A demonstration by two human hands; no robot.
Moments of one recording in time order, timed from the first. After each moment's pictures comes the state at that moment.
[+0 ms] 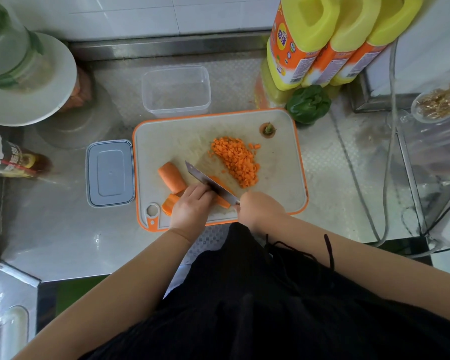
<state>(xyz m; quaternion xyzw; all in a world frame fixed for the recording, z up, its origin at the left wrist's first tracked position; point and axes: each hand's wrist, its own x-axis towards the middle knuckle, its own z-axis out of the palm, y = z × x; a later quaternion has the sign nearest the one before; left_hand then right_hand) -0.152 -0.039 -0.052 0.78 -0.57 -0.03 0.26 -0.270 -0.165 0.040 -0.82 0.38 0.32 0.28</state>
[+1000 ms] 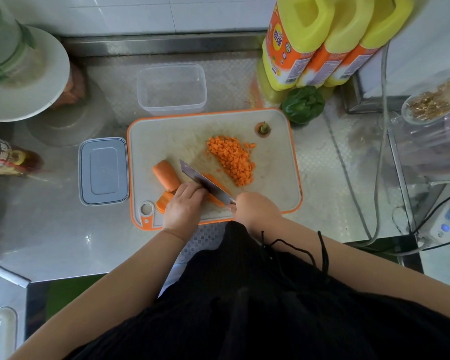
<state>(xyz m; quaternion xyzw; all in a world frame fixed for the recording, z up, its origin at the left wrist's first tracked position) -0.152 -0.035 -0.055 0.79 -0.55 -0.02 0.27 -0.274 -0.162 0.043 -0.82 0.38 0.31 0.29</state>
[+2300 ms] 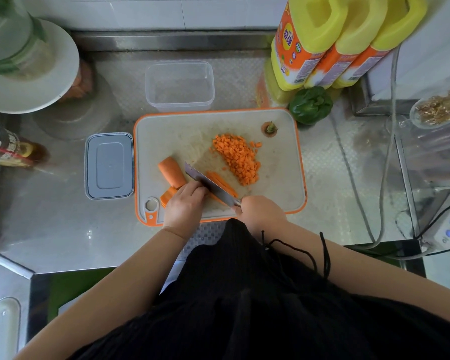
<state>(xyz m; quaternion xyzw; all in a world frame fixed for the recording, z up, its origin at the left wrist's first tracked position) -0.149 -0.029 -0.046 0.81 -0.52 -0.03 0.26 -0.279 -0.157 0.038 -0.83 0.36 0.31 0.29</state>
